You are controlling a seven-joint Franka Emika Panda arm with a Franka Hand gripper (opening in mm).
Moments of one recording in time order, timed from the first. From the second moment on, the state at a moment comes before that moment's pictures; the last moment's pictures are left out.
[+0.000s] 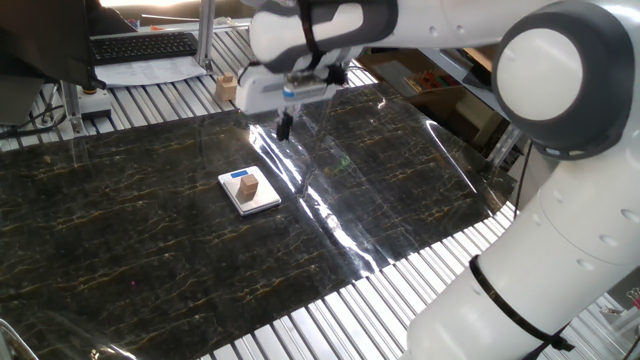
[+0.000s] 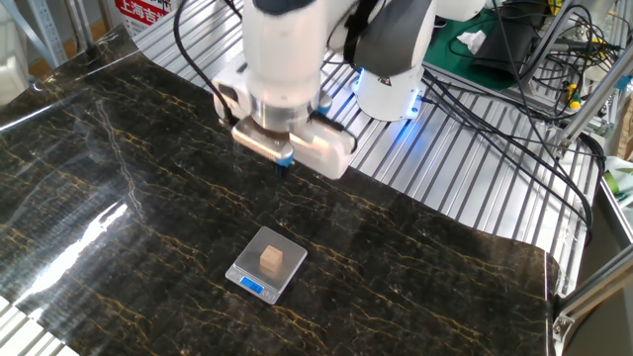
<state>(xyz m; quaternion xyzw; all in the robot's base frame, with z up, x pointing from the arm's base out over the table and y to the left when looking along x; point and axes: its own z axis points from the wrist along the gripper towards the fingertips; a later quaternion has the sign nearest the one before) 0.511 -0.006 0.259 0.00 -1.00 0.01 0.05</state>
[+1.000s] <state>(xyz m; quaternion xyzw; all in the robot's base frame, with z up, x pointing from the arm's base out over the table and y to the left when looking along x) 0.518 -0.016 0.300 0.00 -1.00 0.01 0.04</state>
